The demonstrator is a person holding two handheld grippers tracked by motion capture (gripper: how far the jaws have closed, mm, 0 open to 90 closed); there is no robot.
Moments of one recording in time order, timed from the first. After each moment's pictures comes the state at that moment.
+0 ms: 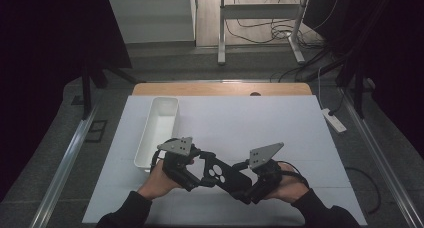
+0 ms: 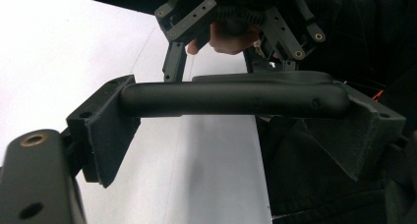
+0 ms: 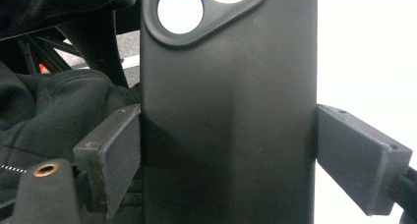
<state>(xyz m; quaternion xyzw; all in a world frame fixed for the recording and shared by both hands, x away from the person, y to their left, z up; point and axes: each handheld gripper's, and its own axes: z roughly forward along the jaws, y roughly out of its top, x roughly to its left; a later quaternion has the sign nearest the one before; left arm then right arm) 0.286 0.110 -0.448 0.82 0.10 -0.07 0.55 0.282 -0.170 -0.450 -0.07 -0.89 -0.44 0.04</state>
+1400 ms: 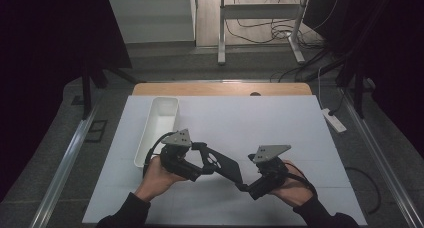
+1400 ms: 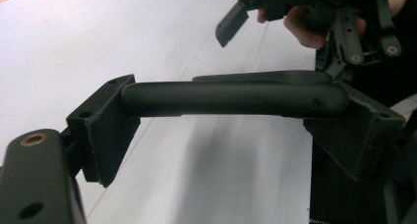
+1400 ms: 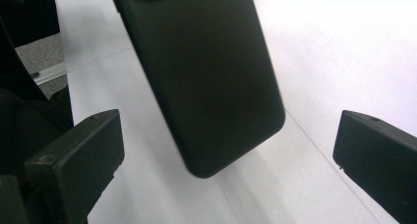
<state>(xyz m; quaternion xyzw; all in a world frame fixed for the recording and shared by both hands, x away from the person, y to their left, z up) 0.285 0.112 -0.429 0.84 0.22 0.01 0.49 0.280 -0.182 -0.451 -0.20 -0.89 -0.41 -0.06</state>
